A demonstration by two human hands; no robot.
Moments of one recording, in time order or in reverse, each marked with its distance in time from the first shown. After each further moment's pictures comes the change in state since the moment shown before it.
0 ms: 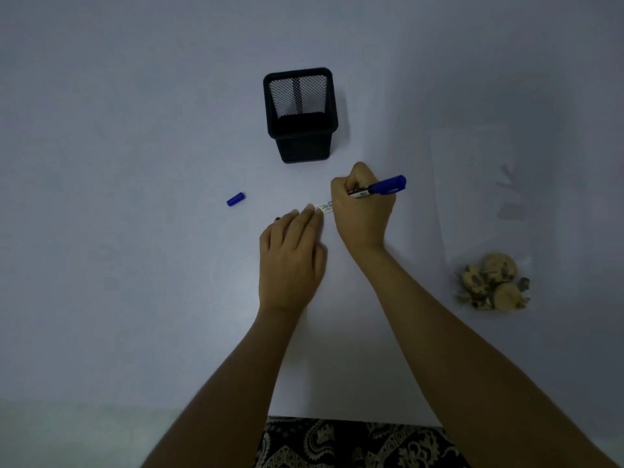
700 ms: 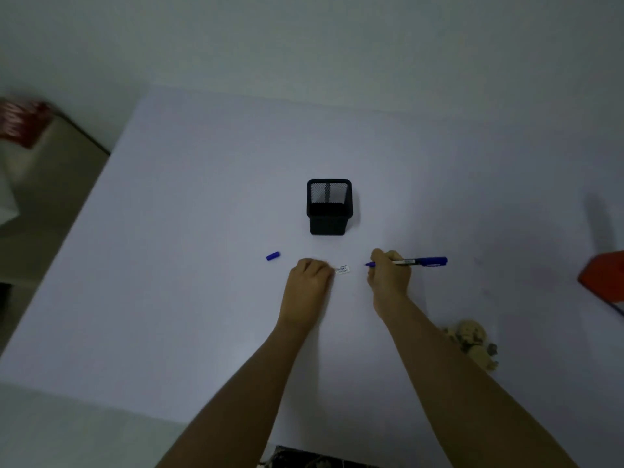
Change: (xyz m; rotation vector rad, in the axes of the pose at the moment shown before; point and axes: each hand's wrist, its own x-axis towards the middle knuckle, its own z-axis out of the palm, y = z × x) left_hand 0.037 -0.002 -0.030 -0.060 -0.104 0.064; right_hand 0.007 -0.033 -0.044 0.383 0.047 0.760
